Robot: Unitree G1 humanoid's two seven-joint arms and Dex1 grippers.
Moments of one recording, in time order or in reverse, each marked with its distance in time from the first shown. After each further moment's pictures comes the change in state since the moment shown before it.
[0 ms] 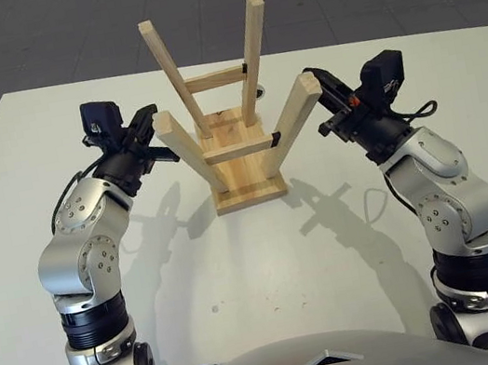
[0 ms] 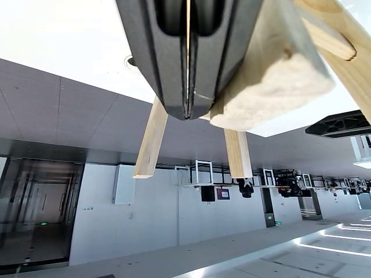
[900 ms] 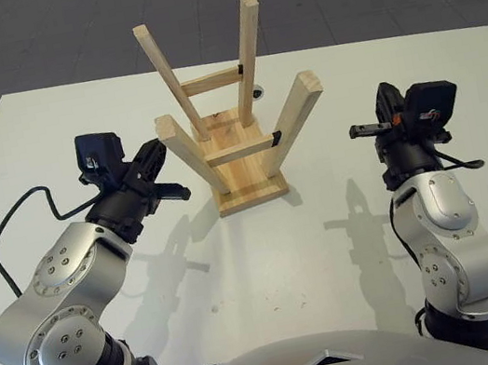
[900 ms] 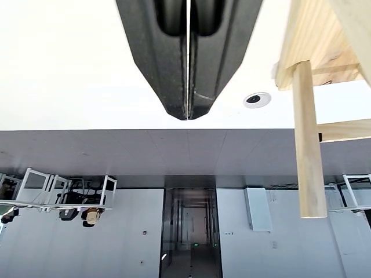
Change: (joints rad) left arm 0.068 -0.060 0.224 -0.487 -0.374 0.566 0.293; right arm 0.165 0.229 0.089 -0.278 -0.346 0.252 -0.499
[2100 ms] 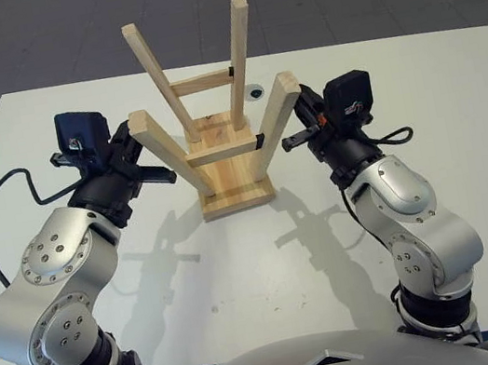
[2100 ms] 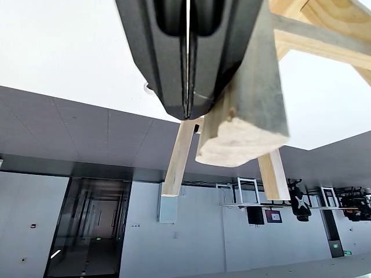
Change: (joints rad) left arm -0.049 0.117 -0.101 0.011 0.160 -0.118 0.012; right arm -0.127 -0.002 0.148 0.005 0.050 0.066 0.203
